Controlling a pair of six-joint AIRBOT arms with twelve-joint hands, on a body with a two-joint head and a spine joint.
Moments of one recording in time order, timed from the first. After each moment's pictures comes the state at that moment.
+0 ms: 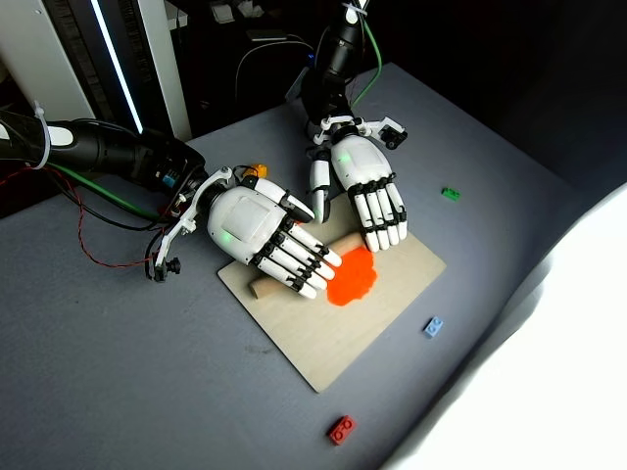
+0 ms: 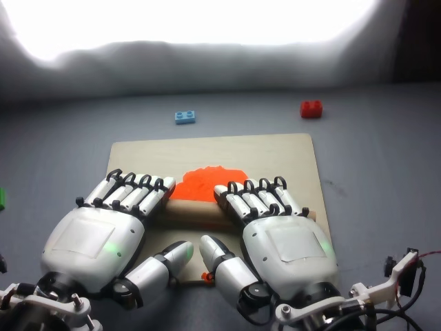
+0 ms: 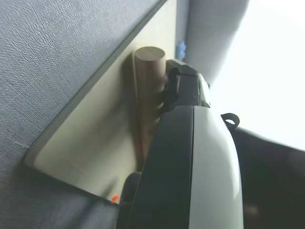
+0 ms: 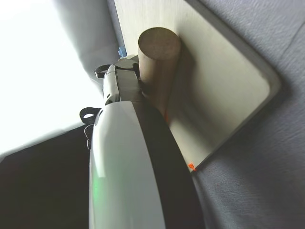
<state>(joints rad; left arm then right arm) 1.00 -1.27 1.01 -0.61 -1.23 1.41 -0.77 -1.69 1.06 0.88 1.32 -1.54</state>
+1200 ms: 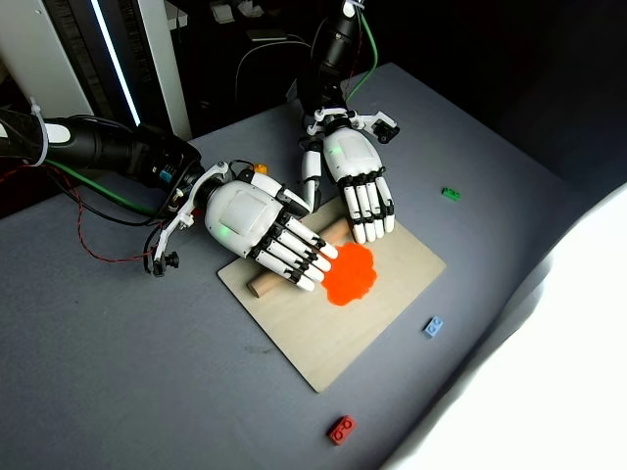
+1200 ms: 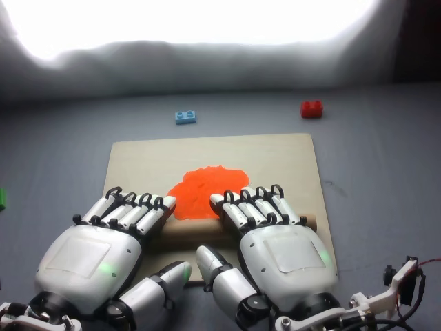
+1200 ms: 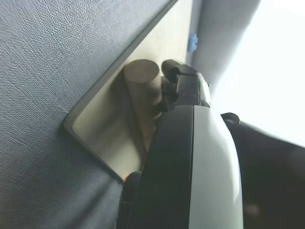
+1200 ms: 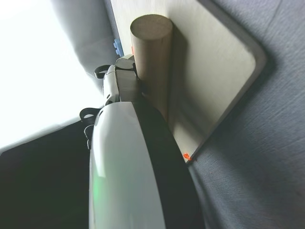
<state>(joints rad) 1.05 -1.25 0.96 -0.57 -1.25 1.39 -0.79 -1.69 1.03 0.87 1.33 -1.55</state>
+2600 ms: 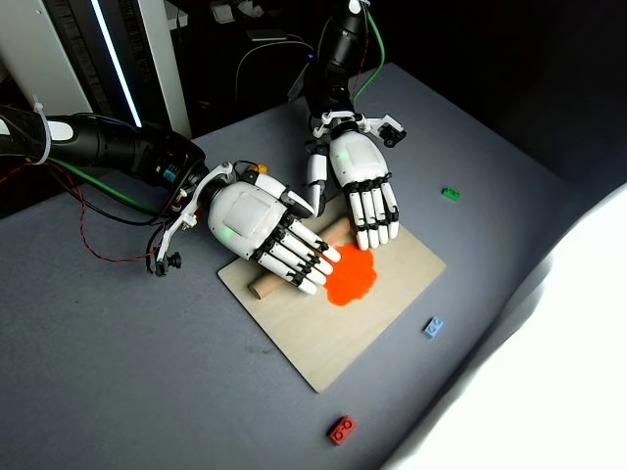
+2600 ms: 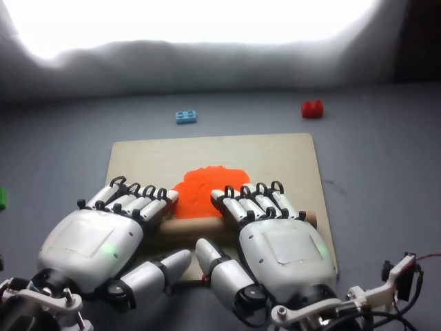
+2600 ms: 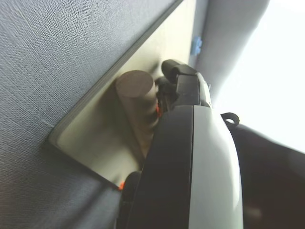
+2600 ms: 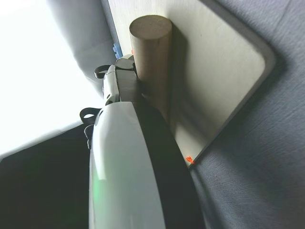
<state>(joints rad) 0.99 -1.20 0.97 -0.57 -1.12 1.36 -0.75 -1.69 1.03 0.91 1.31 -1.55</state>
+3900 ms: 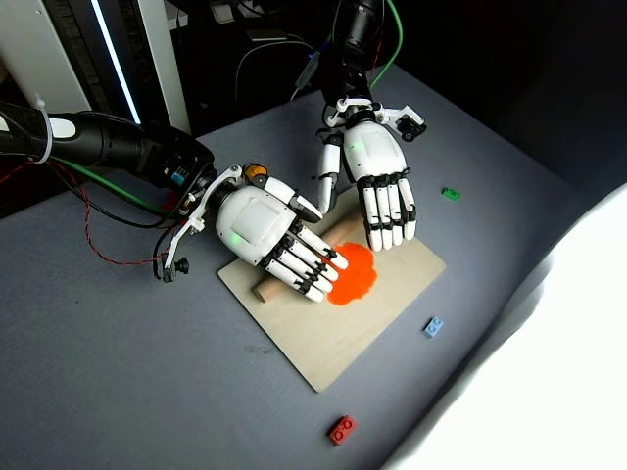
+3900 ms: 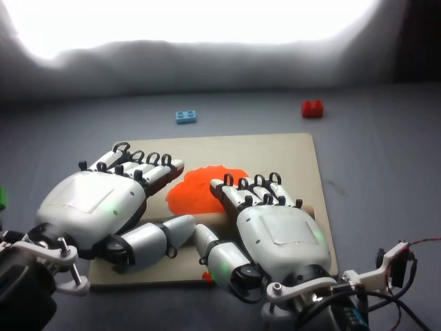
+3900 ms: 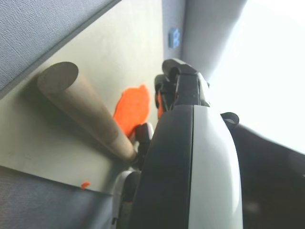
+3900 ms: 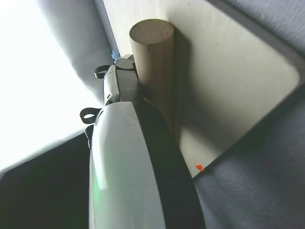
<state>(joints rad) 0.85 -1.08 0.93 -0.57 -0.95 1.33 -0.69 -1.66 1.04 0.98 1.26 -1.53</state>
